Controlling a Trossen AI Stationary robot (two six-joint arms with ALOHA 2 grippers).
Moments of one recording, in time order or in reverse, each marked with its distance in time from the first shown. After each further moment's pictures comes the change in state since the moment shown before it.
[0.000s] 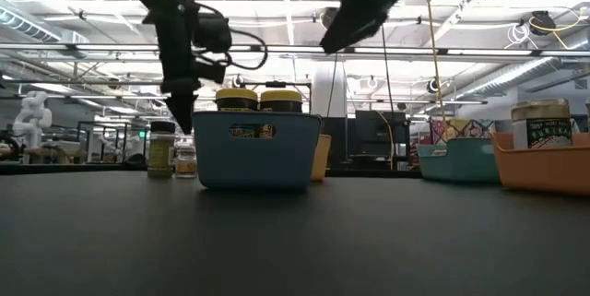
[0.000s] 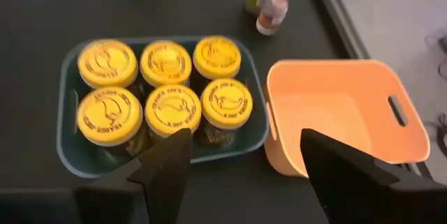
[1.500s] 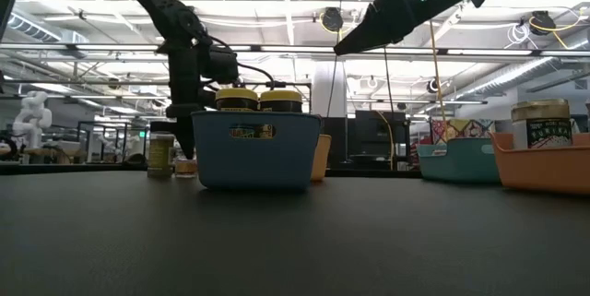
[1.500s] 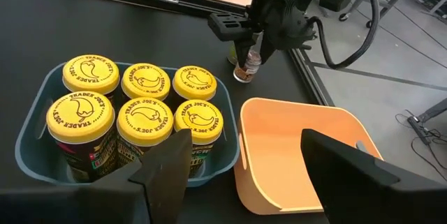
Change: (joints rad) left arm 0.067 0.188 0.023 0.048 0.105 0.075; right arm -0.087 -0.202 -0.388 0.491 -0.079 -0.208
